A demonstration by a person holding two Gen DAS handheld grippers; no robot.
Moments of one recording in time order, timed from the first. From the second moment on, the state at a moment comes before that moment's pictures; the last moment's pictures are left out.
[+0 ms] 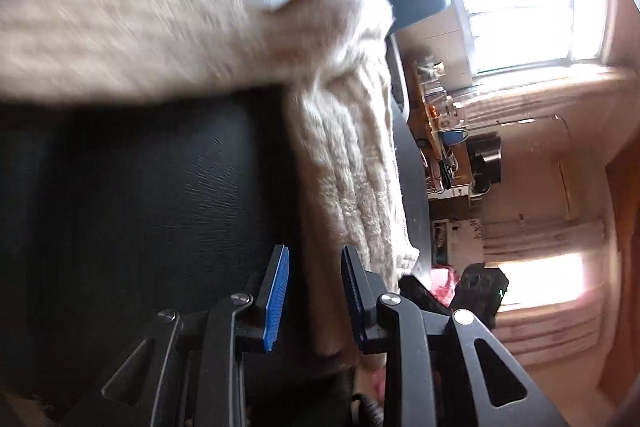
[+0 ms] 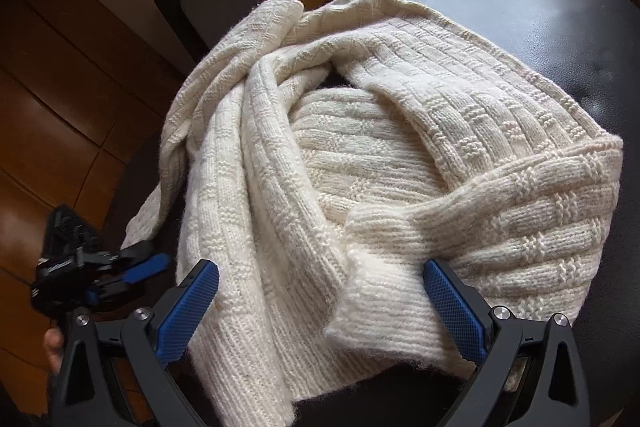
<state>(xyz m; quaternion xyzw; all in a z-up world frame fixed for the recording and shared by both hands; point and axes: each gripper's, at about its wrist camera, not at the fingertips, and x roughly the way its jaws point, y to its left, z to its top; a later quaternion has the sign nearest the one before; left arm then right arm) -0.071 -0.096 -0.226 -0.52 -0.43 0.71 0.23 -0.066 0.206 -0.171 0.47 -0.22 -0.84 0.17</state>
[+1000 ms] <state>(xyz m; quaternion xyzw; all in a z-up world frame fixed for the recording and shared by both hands) -0.047 -0.207 -0.216 -0.47 -0.34 0.81 0.05 -0.115 0.178 -0.136 0.47 -0.17 -0.84 0.23</state>
